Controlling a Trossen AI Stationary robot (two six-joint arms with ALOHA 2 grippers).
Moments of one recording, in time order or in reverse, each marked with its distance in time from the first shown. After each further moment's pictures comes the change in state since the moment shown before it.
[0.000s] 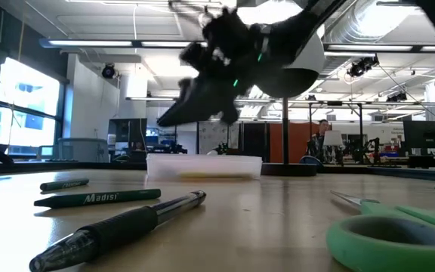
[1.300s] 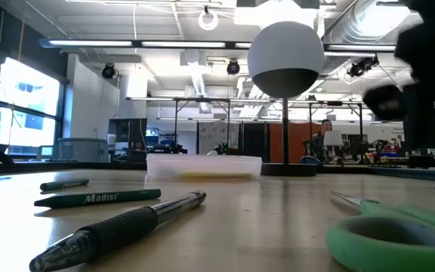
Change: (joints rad) left arm 0.000 0.000 0.000 0.045 0.058 0.028; right arm 0.492 -1.010 -0.892 -0.462 0.263 0.578
